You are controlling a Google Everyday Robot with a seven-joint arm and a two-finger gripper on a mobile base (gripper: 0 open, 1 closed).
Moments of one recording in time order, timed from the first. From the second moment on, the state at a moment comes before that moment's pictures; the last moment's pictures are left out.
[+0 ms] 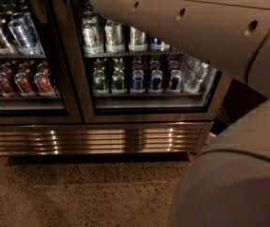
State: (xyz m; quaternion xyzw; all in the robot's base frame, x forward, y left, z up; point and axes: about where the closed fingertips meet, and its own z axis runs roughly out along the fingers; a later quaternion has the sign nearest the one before) arm 0.763 0.165 1.122 -0.34 0.59 0.10 0.73
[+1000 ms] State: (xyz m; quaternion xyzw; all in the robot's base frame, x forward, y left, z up) arm 0.739 0.161 1.109 -0.26 0.62 0.20 0.71
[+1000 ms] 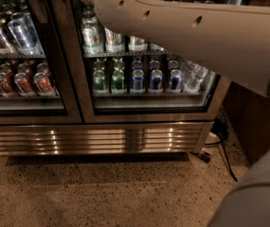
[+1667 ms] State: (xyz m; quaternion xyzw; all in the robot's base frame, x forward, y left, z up) arm 0.703 0.199 1.108 -0.26 0.62 0.27 0.69
